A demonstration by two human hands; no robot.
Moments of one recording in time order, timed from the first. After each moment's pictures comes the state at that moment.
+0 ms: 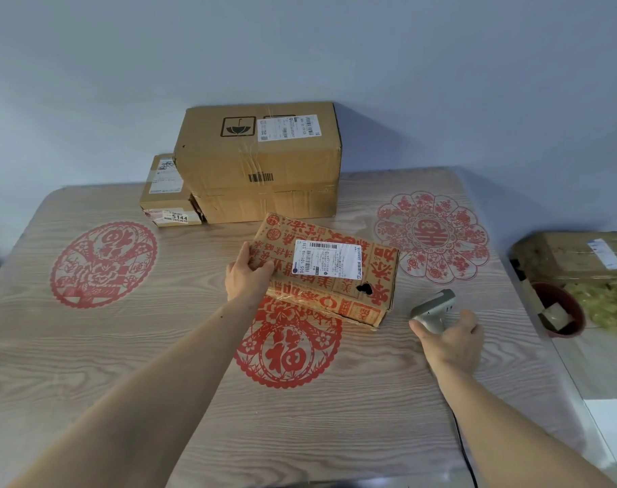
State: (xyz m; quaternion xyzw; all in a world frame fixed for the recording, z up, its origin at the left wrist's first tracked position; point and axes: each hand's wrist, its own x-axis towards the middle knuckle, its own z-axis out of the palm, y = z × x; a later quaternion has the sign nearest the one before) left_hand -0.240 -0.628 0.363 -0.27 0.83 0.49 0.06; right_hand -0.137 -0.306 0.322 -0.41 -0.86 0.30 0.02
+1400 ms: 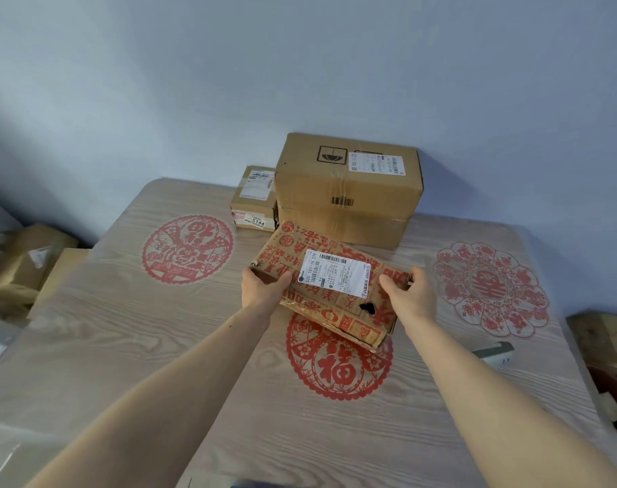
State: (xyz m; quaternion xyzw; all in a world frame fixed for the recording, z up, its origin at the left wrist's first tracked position) left_hand -0.194 -0.722 0.390 -0.36 0.69 0.62 0.00; right_hand -0.216 -0.472 0.421 -0.19 -0.86 0.47 -0.02
